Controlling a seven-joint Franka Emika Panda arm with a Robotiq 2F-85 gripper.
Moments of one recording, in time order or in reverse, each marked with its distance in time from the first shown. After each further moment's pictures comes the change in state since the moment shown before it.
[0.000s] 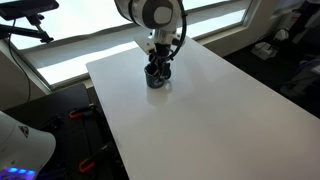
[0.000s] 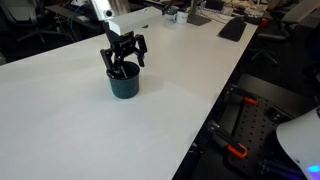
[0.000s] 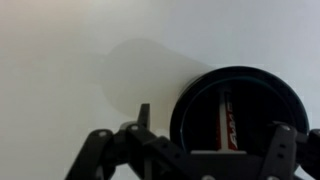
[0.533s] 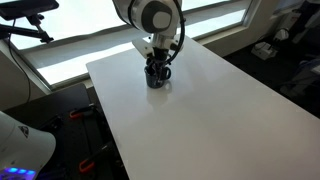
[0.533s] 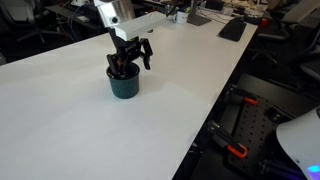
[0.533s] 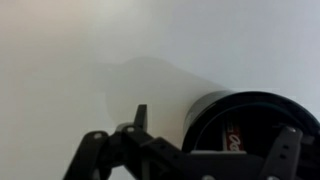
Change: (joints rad) arm -0.005 0.009 -0.002 -0.022 0.000 -0.020 0.000
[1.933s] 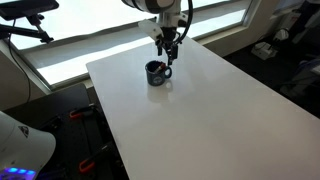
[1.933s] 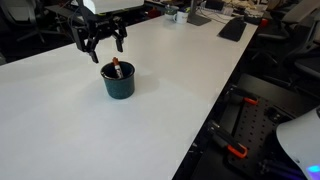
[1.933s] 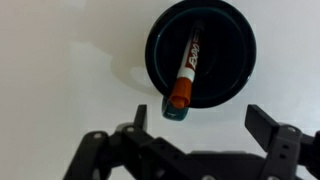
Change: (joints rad) arm 0.009 -0.027 0.029 0.110 0.008 0.098 -0.026
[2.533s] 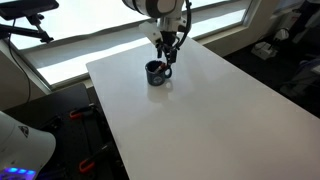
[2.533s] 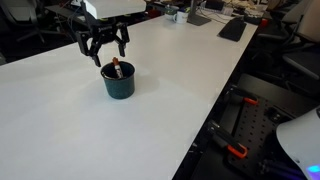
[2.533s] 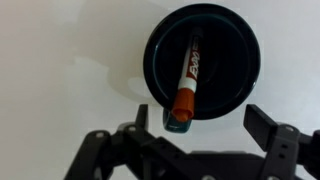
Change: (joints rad) arm -0.011 0.022 0.001 0.000 0.045 -0.002 -0.001
